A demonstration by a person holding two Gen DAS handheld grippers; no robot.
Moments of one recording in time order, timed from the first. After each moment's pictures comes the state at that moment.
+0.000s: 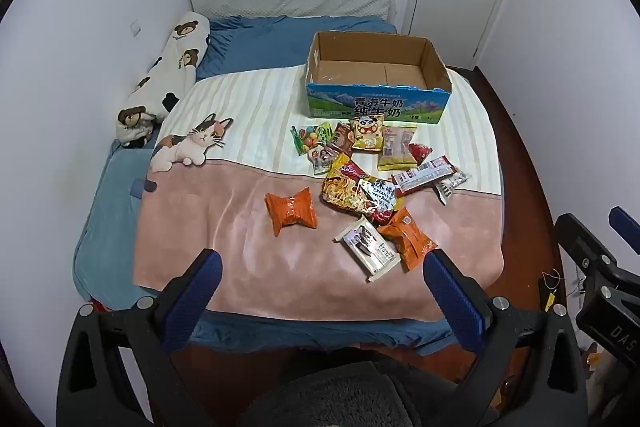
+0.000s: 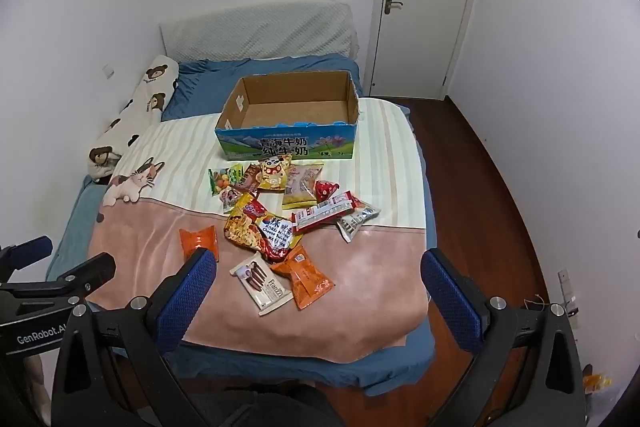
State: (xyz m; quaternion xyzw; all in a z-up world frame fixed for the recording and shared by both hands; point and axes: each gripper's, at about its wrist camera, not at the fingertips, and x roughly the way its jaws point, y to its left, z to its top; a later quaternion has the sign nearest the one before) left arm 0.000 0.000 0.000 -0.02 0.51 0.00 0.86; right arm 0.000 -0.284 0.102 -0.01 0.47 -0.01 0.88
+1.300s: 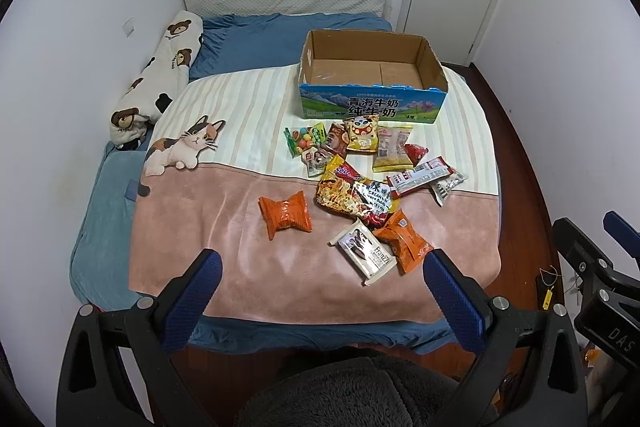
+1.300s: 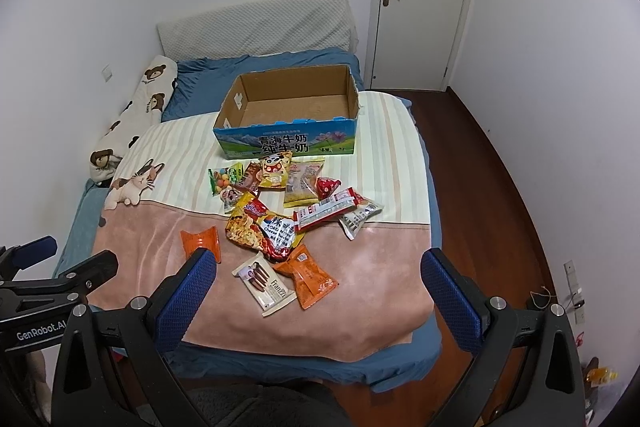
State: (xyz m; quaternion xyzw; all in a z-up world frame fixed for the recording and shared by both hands) left arm 0.013 -0.006 -0.003 -0.02 0.51 0.00 0.86; right arm 0.003 -0.284 0.098 0.00 0.48 0.00 0.88
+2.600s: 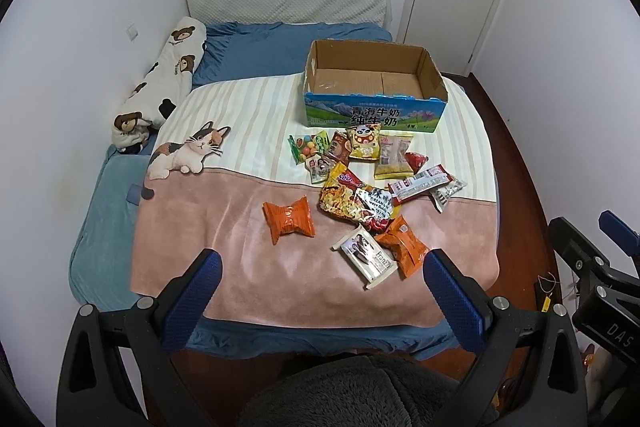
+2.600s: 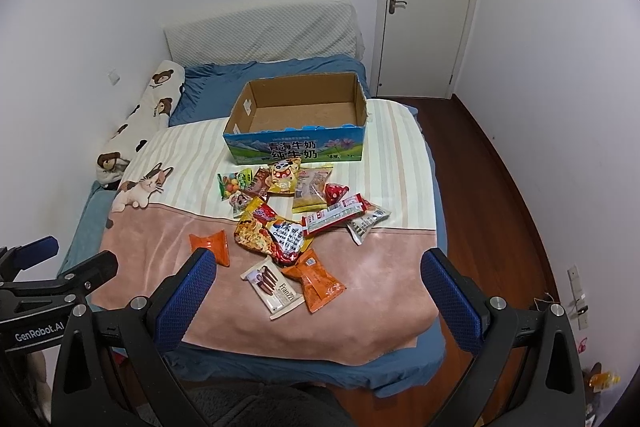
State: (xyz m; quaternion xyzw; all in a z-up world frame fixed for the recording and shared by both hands) left arm 0.012 -0.001 0.010 -0.02 0.50 -0.01 0.87; right arm 0.000 -0.277 0.107 0.01 0.47 0.00 0.88
